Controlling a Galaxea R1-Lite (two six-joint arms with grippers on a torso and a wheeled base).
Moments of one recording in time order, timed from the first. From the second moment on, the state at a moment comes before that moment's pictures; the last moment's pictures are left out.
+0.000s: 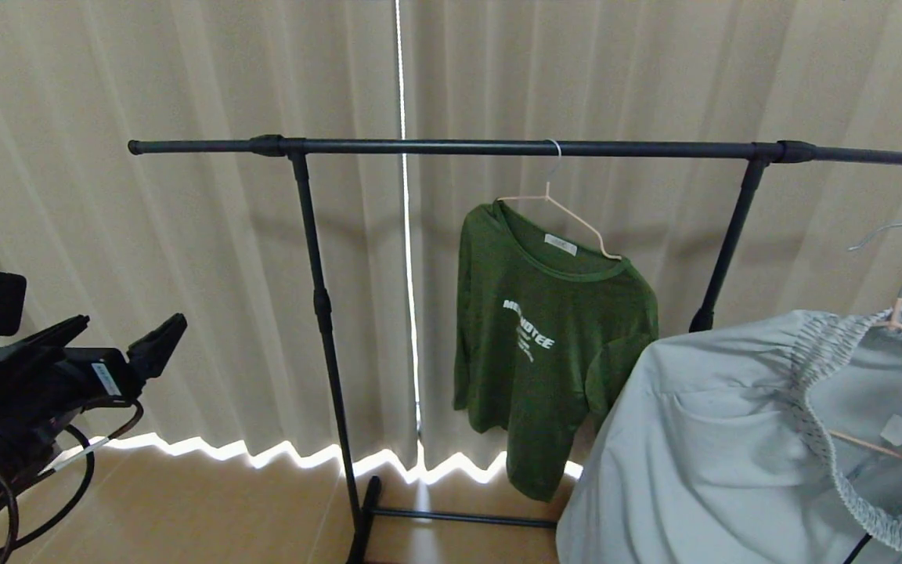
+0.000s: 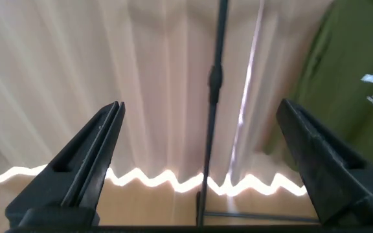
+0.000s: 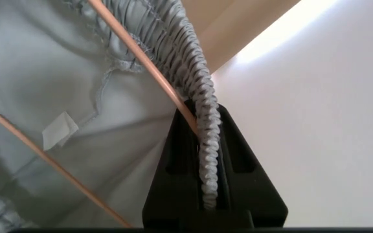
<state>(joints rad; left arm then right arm) 0.03 1.46 -0.25 -1.19 -0.01 0.04 -0.06 0.97 -0.27 -0.59 -0.47 -0.66</state>
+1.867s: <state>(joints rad) -0.04 1.45 -0.16 -1.23 -0.01 0.14 -0.34 0.88 -0.18 -0.59 -0.39 -0.65</state>
